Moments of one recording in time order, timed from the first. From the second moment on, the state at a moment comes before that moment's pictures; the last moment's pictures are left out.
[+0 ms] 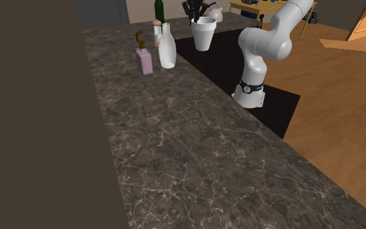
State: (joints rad) arm -0.33 -0.99 -0.69 -2.36 -0.44 1.57 -0.86
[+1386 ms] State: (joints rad) arm -0.38 -1.02 -0.84 -2.62 -0.57 1.81 -0.86
